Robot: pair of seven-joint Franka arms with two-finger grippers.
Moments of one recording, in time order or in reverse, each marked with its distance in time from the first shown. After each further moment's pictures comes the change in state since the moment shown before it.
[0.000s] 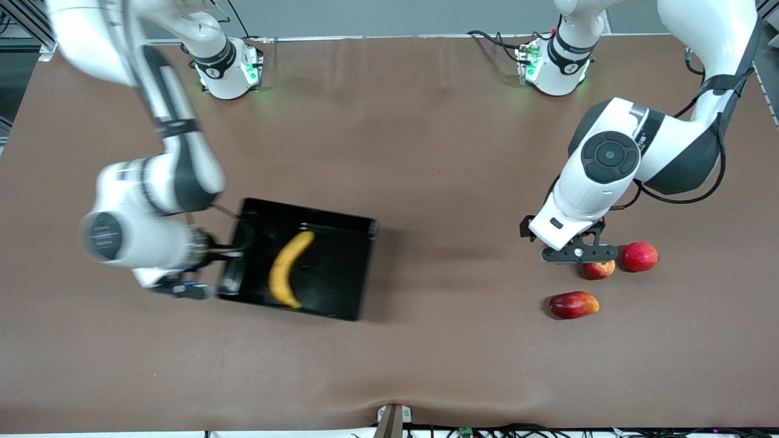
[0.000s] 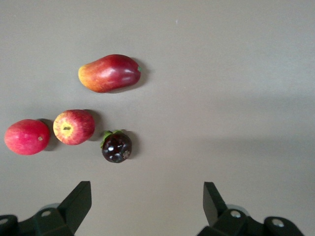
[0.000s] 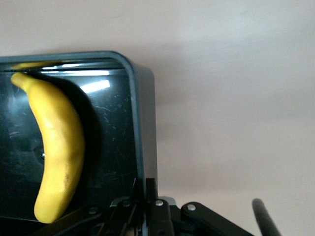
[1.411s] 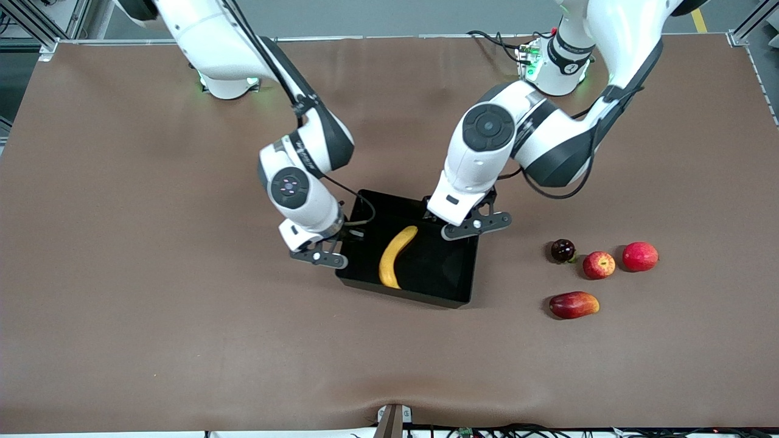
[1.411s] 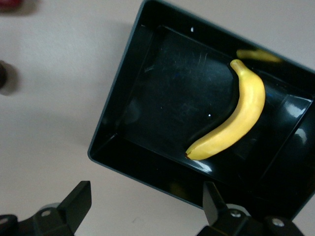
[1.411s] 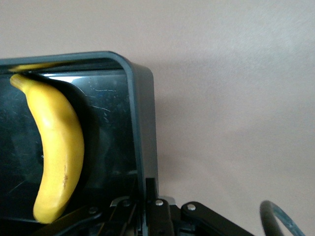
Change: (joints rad) left arm -0.316 0.161 0.002 0.153 -0.074 0.000 -0.471; right arm 0.439 0.145 0.045 -0.028 0.026 0.382 0.503
